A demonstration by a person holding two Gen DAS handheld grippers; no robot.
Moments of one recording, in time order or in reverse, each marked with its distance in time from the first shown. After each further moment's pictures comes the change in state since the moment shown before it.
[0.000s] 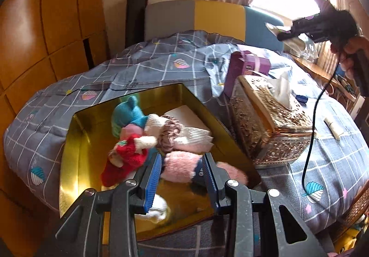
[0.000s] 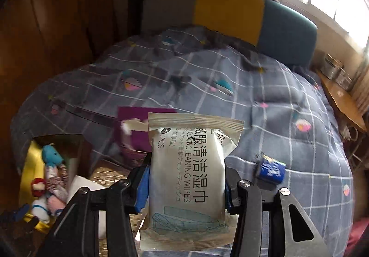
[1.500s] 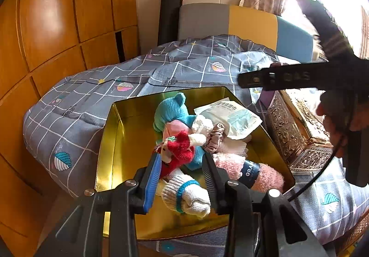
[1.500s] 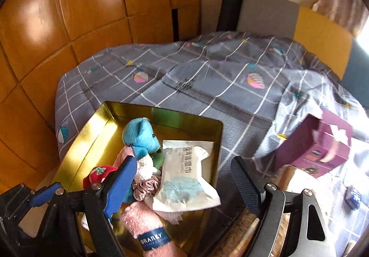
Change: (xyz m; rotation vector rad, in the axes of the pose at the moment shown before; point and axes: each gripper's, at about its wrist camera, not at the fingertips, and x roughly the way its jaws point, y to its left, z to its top) left arm -0.012 0.041 -0.007 -0.105 -0.013 0.132; right arm 0.062 0.198 -0.057 -0.217 -0.046 0.201
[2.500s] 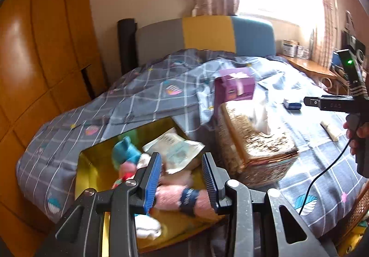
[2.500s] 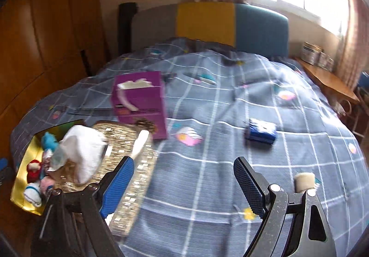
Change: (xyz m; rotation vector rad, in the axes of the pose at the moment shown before) left arm -0.036 -0.097 0.036 0.245 -0.100 -0.108; right arm -0.135 -0.212 -0.129 0.393 -0.099 -0.364
